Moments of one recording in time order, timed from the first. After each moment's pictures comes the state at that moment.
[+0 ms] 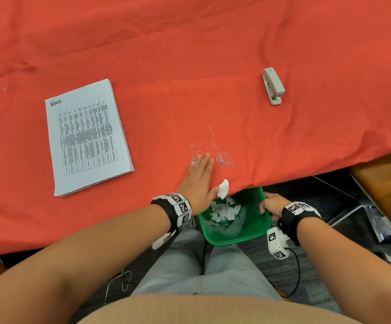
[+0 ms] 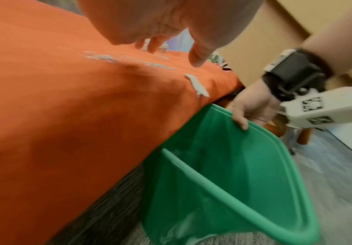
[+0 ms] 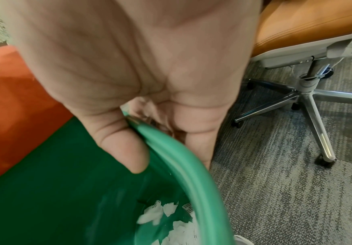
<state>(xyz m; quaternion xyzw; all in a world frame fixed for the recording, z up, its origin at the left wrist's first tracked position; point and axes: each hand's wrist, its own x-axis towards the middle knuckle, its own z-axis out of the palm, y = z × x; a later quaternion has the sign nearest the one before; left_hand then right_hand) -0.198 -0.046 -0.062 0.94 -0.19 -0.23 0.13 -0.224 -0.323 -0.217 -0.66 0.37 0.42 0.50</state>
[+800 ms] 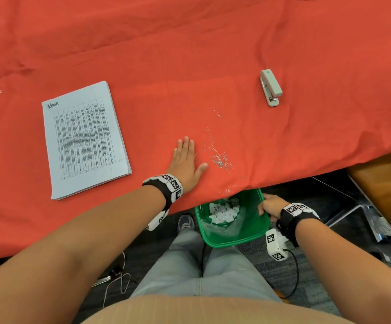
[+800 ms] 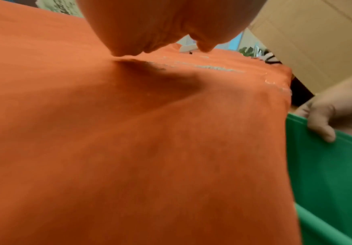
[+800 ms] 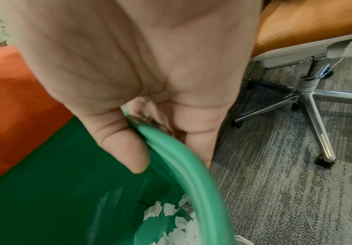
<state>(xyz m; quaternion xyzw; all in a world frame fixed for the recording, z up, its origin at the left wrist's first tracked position) -0.144 -0.027 -0.073 0.95 -0.10 -0.26 0.12 -0.224 -0.324 -0.219 -0.66 0.37 0.43 0.49</state>
